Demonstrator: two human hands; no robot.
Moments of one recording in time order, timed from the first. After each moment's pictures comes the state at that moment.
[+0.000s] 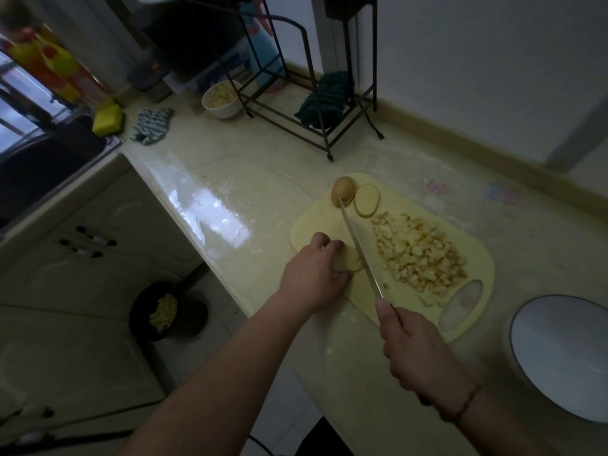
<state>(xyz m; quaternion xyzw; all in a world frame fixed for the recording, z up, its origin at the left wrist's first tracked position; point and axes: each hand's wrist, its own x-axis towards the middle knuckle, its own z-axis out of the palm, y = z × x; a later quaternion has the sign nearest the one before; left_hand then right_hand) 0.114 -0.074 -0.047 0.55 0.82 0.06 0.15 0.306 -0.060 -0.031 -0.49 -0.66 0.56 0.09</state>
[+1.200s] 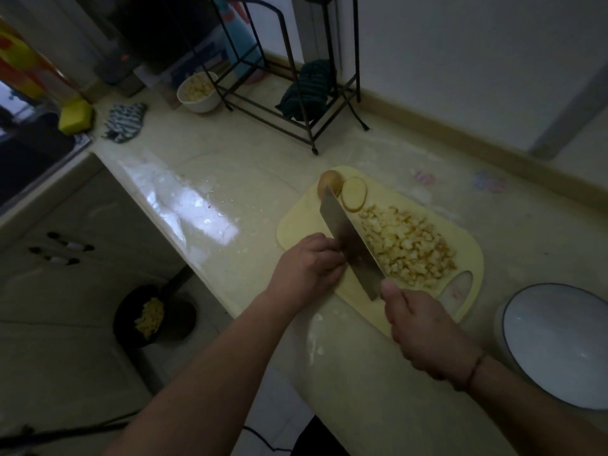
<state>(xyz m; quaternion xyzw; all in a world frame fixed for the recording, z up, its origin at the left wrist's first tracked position) 0.095 -0.071 -0.079 0.71 0.64 0.29 0.07 0.308 -0.032 -0.025 -0.47 -0.71 0.52 0.05</state>
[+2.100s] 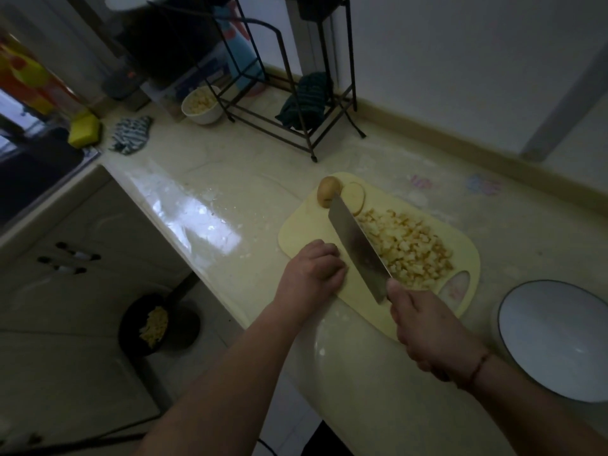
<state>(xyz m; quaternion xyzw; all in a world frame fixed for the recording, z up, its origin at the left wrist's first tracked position) 0.108 -0.076 -0.088 0.67 0.66 0.34 0.04 0.316 -0.034 -0.019 -0.52 -0.62 0.59 0.03</state>
